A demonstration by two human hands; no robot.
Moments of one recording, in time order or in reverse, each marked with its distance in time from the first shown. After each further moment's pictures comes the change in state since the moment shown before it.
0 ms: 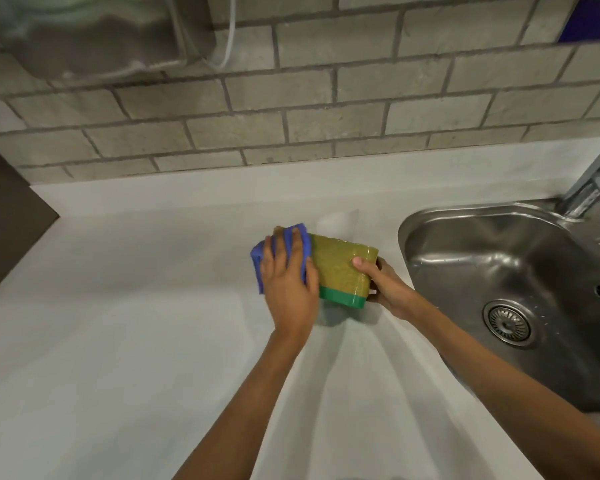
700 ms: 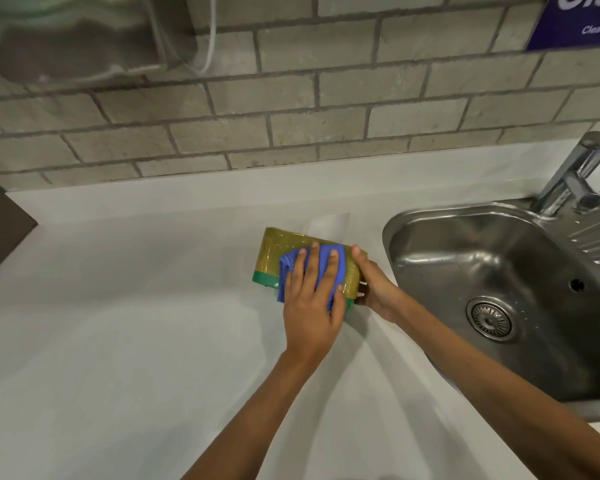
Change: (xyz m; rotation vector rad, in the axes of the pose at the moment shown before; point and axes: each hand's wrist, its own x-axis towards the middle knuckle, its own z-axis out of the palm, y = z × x) left_hand -0.033 0.022 0.014 0.088 -0.063 0.318; right_hand -0.017 -0.009 0.001 0.027 -0.020 -0.006
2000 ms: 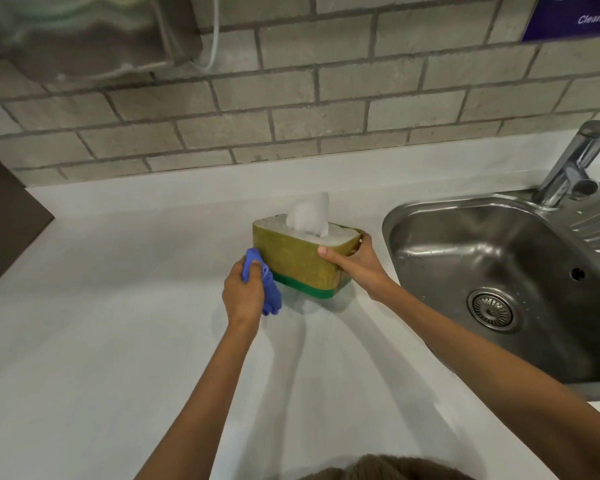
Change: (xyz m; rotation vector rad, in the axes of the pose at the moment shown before) left_hand 0.008 -0.056 -0.044 -0.638 0.014 -0.943; right_hand 0.007 0.001 0.013 -0.122 0.152 -0.242
